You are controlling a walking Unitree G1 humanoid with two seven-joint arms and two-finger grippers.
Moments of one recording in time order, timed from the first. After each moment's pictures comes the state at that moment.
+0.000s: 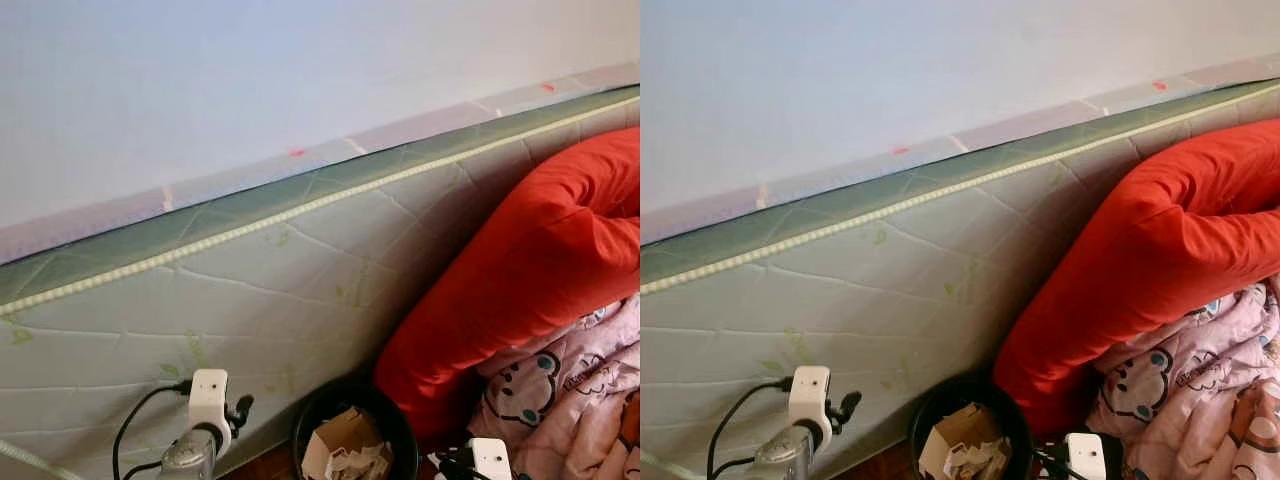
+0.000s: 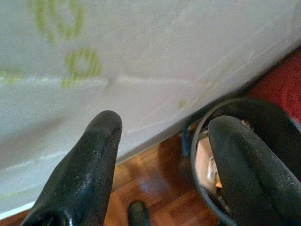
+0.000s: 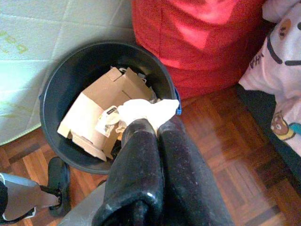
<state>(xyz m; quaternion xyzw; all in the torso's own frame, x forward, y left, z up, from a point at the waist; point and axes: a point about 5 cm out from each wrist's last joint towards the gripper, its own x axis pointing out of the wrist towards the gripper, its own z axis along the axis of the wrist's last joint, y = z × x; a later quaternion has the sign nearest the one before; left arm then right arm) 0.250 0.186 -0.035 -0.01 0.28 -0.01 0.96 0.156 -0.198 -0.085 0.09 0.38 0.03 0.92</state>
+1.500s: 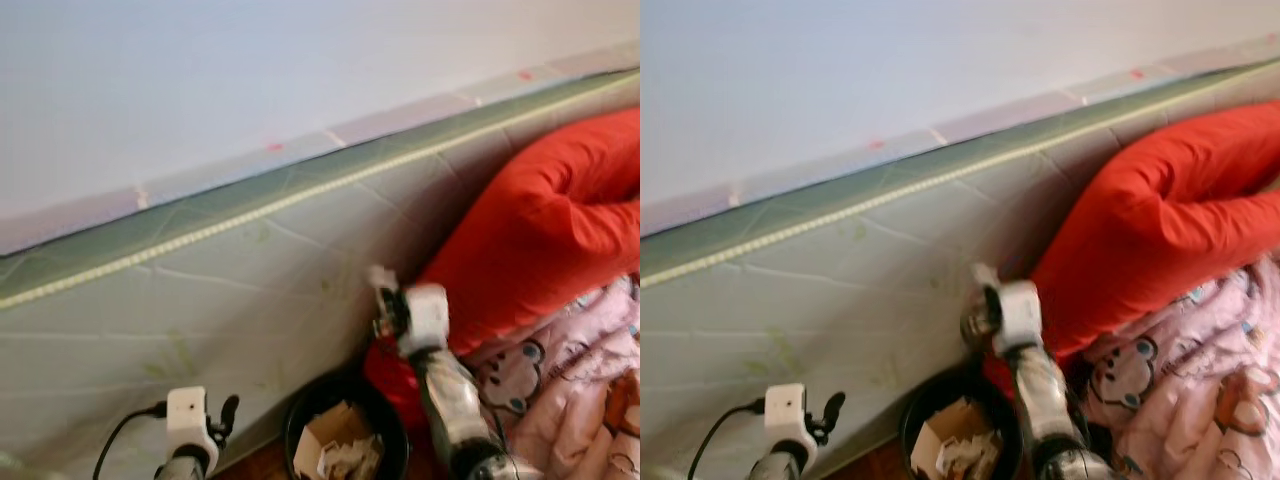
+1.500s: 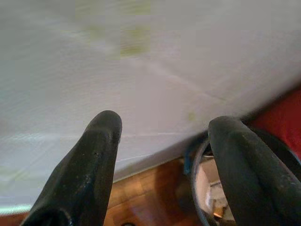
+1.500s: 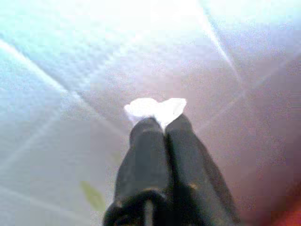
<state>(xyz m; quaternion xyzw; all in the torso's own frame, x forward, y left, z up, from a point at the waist) 0.212 0.202 -0.039 -0.04 0.21 0.05 0.98 0.317 -0.125 0.055 0.01 -0.02 0.13 0.99</state>
